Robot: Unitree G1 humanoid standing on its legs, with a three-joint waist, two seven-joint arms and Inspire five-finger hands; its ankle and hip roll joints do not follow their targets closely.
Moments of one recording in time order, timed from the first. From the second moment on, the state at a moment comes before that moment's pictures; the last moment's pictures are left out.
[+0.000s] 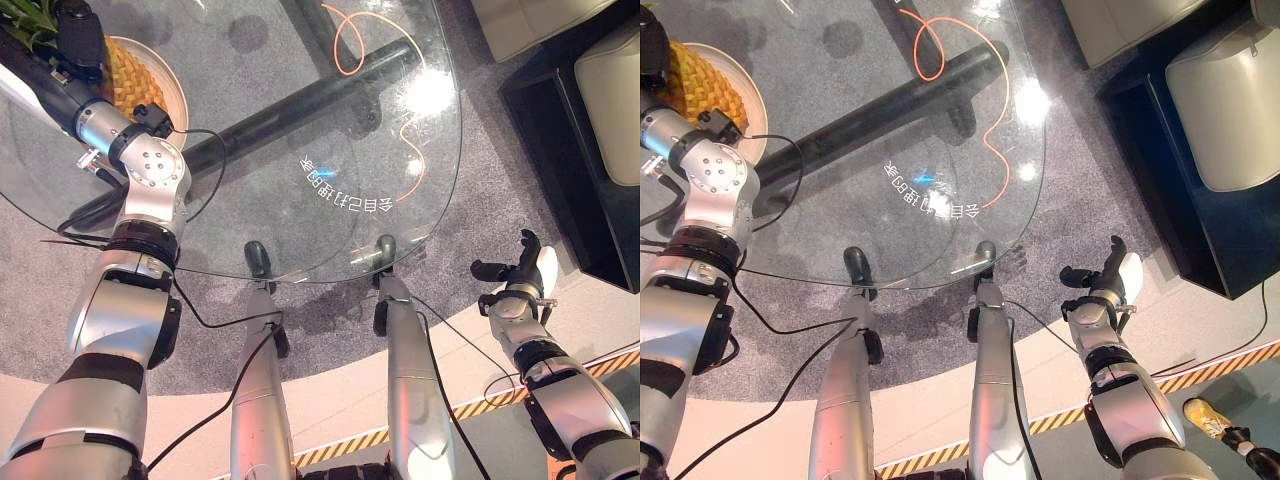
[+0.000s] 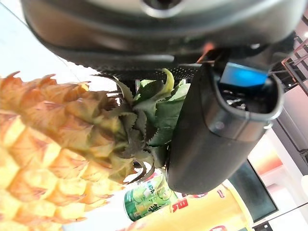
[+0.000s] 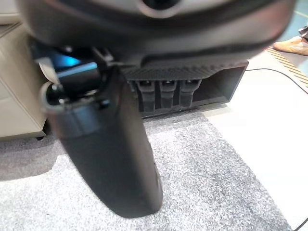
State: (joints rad) left arm -1.22 0.59 -0.26 1.07 -0.34 -0.58 1.03; right arm -0.69 -0.50 0.34 1.17 0.28 -0.11 -0.59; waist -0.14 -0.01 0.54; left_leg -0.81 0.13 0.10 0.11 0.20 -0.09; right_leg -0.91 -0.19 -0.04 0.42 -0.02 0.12
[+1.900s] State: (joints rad) left arm -1.10 0.60 -0.28 0.93 -0.35 -0.69 0.88; right arm -0.70 -0.48 0.34 1.17 0.27 -0.12 -0.60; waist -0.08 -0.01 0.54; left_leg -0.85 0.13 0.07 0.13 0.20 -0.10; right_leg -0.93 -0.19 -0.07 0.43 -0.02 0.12
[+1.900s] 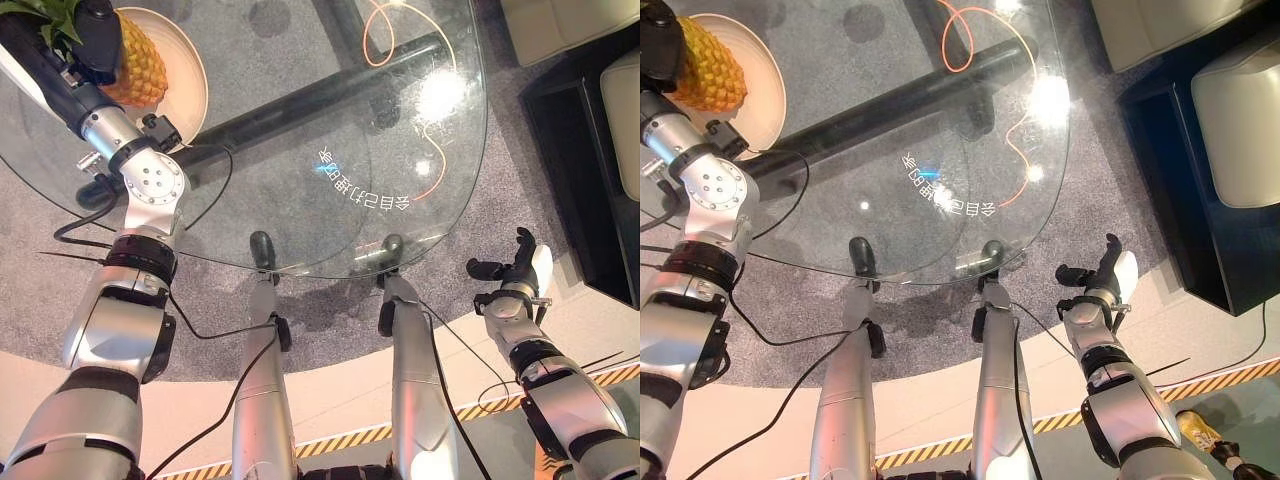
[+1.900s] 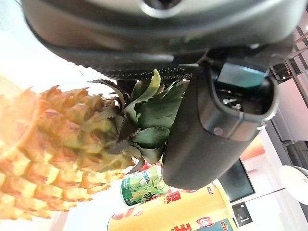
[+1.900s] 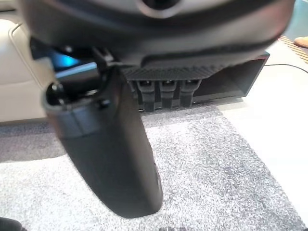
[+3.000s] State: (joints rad) left arm -1.03 0.60 -0.26 0.88 -0.37 -0.71 0.85; right arm -0.69 -0.47 0.33 1.17 0.27 -0.12 -0.62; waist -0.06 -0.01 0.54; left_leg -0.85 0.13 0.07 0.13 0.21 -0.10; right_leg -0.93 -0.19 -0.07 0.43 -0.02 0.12
